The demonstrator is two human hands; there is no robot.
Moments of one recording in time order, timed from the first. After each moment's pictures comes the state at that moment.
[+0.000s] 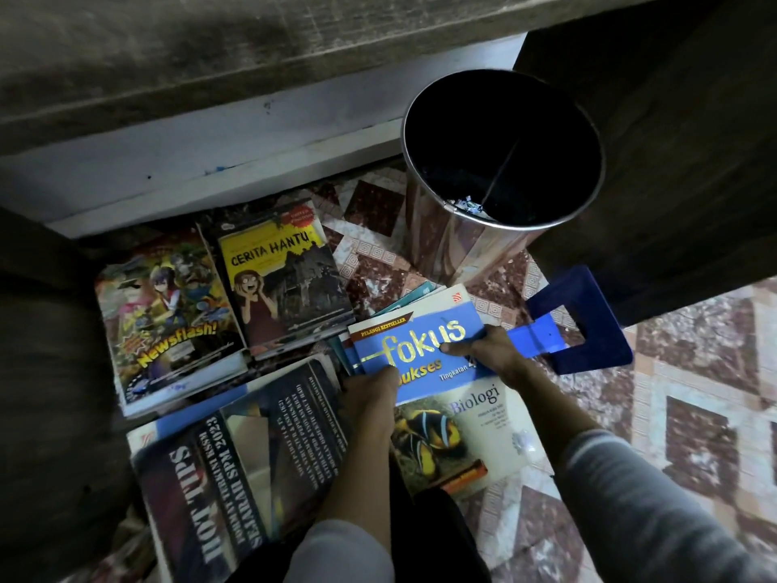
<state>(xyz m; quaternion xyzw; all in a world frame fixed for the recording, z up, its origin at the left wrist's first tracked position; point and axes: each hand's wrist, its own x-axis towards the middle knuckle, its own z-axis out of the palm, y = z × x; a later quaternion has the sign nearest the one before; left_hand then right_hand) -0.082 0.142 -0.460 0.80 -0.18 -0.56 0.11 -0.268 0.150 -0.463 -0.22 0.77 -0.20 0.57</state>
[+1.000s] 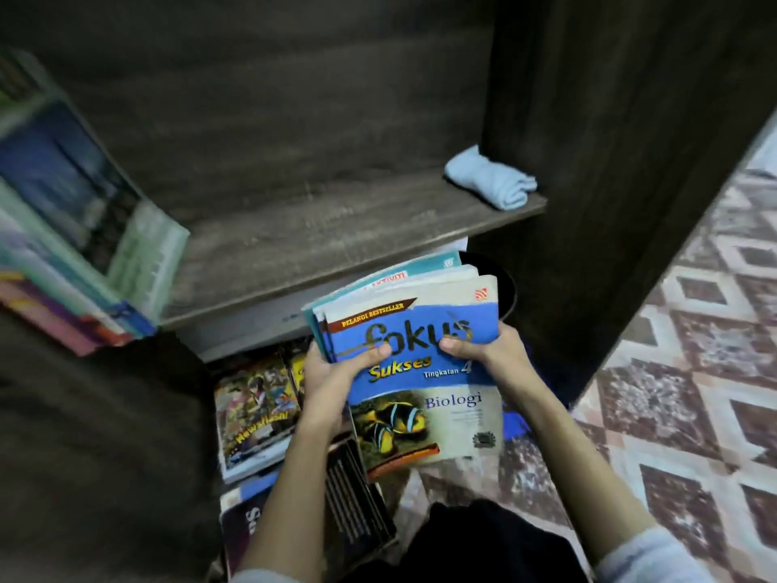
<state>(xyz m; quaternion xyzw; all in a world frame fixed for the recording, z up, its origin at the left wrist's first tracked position) -0.019 0.152 -0.187 0.50 -0.42 -0.61 0.44 -0.214 0.207 -0.188 -0.32 0.55 -0.58 0.51</state>
